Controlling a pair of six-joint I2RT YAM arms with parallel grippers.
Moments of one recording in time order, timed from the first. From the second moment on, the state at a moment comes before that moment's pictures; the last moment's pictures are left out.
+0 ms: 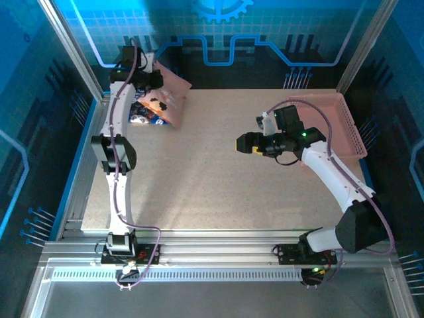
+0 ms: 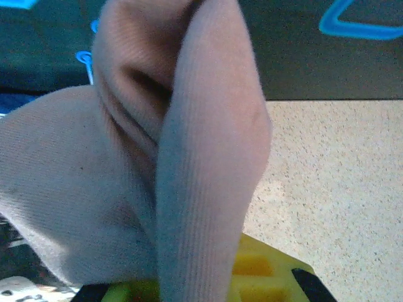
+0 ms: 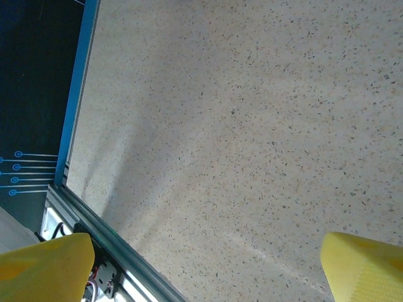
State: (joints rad) left arm 0.05 2.41 2.62 -0.96 0.31 -0.12; right arm 0.33 1.38 1.22 -0.73 -0.54 0.40
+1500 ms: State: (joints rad) left arm 0.28 1.93 1.96 -0.46 0.50 -0.51; right arm 0.05 0.98 1.08 -0.94 -0.40 0.30
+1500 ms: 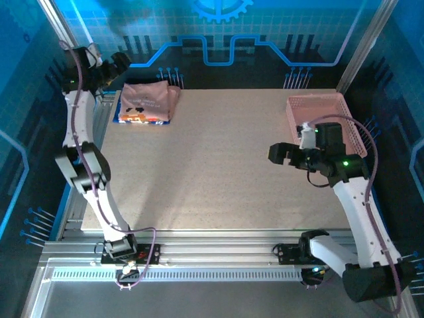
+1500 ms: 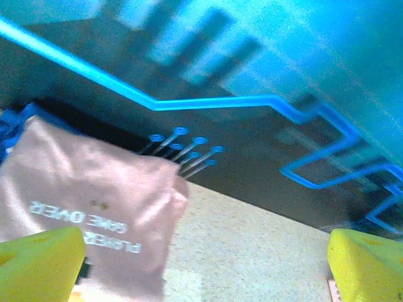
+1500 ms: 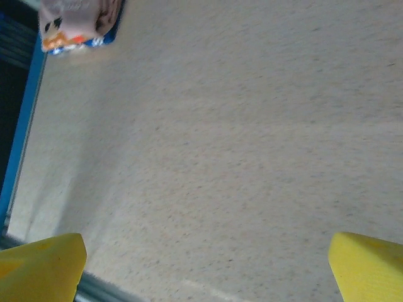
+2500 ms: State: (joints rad) left arm 0.02 1.37 0.33 0.58 -0.15 -0.21; right arm -0.08 0.99 0.27 0.24 -0.08 0.08
